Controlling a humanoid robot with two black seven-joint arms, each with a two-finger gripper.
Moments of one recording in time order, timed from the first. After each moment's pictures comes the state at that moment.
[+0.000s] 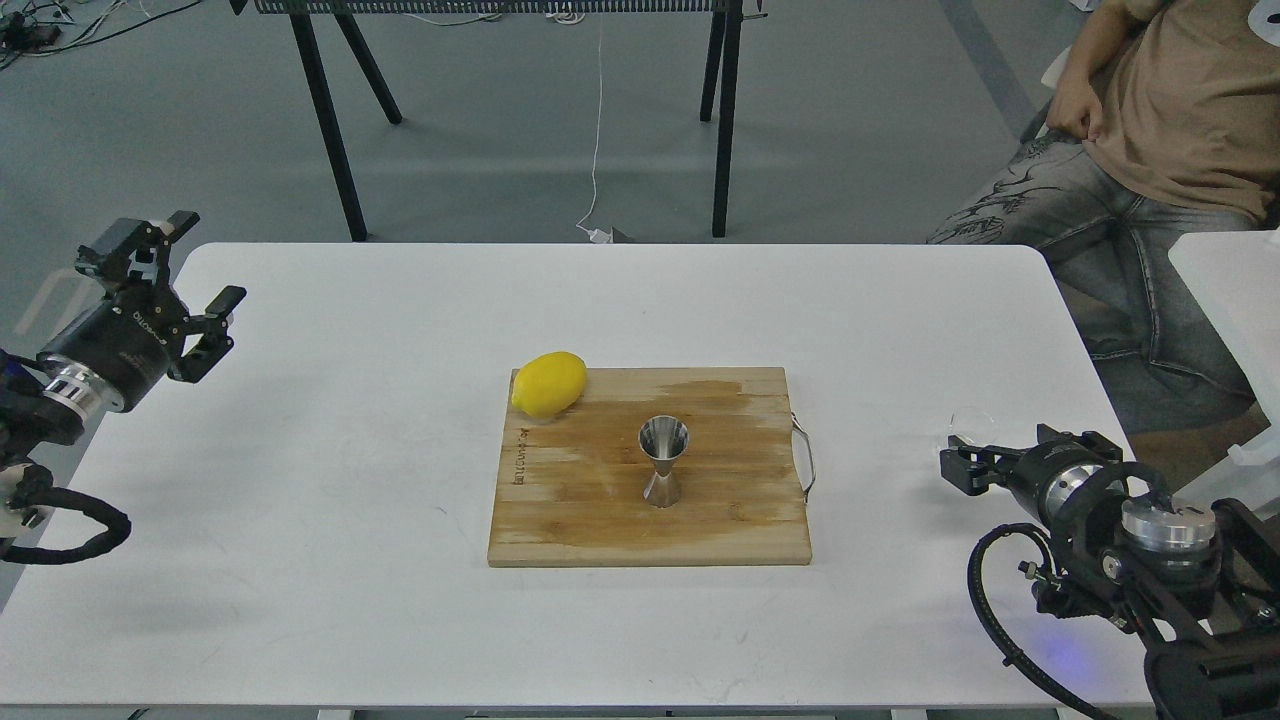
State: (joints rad) left arm -0.52 0.64 -0.74 -0.68 0.40 -0.49 -0.49; right arm 0.14 -0.33 1.25 1.29 0.59 -0.49 0.13
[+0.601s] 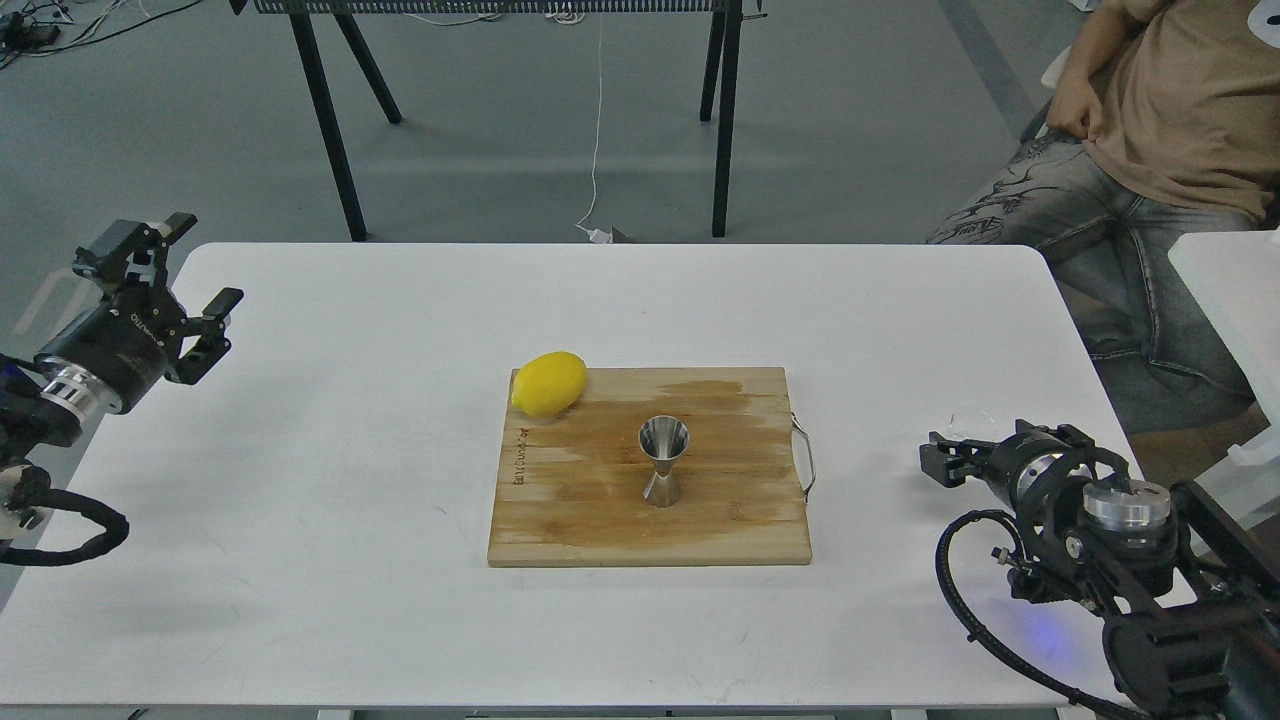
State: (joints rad) left arm -0.52 0.64 -0.74 -0.67 0.40 -0.49 -0.49; right arm 0.23 -0.26 1.21 1.15 0.54 -0.49 0.12
